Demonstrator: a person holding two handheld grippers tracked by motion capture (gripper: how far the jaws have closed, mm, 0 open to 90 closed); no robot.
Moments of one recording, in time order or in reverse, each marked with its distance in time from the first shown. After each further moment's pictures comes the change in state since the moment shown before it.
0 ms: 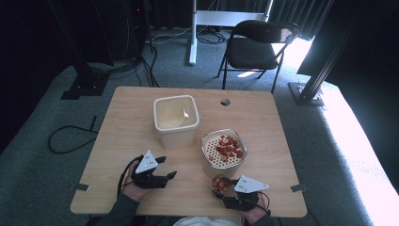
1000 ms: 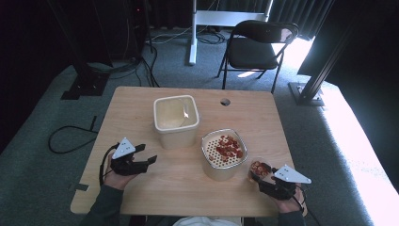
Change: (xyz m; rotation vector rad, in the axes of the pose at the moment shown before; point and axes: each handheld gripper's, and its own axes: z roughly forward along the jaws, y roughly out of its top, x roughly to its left) left arm 0.059 0.005 -0.042 -0.012 0.144 -0.084; right arm -0.071 -0.007 -0.079 -0.048 -0.320 0.108
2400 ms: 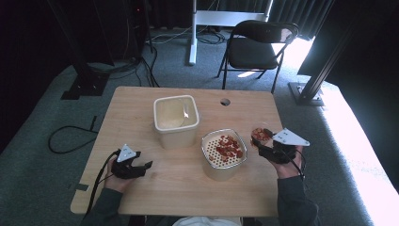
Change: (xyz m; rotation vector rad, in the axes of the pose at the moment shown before) left arm 0.010 -0.051 0.036 0.128 0.050 -0.043; right arm -0.033 0.096 0.030 -0.032 -0.103 -0.093
